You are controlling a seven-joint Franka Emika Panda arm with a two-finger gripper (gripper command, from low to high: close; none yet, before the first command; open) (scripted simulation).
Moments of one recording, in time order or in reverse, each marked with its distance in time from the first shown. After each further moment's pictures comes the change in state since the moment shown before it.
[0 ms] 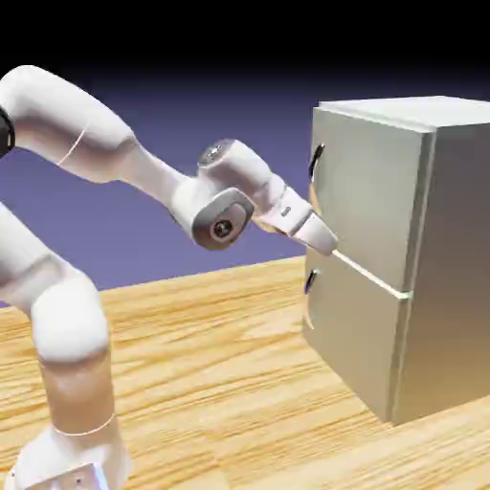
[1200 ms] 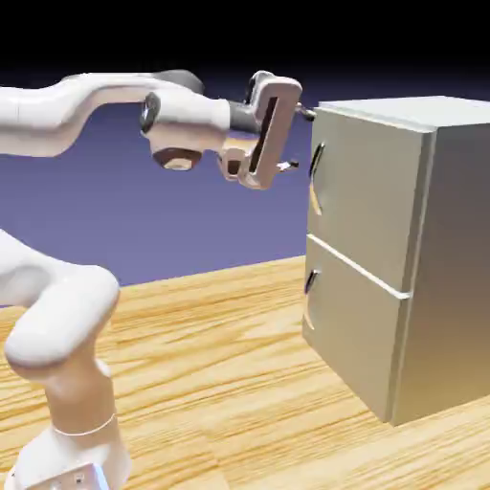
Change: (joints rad) arm -0.538 -0.364 0.696 0.260 1.566 -0.029 0.778
